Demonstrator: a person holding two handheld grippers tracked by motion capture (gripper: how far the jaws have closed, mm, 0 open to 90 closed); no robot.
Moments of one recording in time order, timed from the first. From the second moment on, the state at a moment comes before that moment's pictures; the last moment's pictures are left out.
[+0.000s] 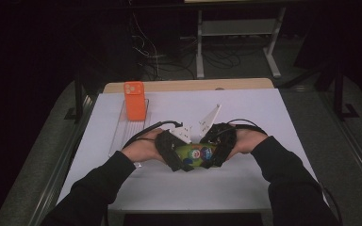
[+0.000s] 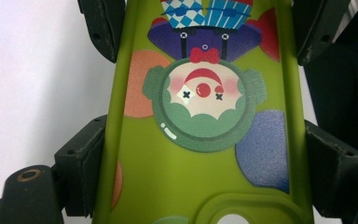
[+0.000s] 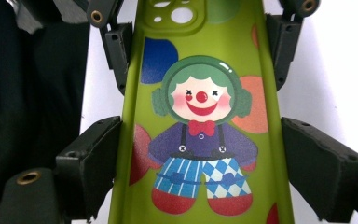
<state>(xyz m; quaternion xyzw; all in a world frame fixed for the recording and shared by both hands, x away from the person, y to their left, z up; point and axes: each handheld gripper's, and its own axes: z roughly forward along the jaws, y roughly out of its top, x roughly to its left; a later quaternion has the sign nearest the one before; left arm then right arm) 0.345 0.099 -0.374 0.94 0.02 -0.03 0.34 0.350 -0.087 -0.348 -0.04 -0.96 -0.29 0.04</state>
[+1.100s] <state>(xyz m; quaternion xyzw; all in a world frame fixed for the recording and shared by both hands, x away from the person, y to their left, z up) 0.354 0.122 -0.378 0.92 0.22 0.02 0.31 0.336 -0.151 -0.382 -0.34 -0.85 -0.39 -0.08</state>
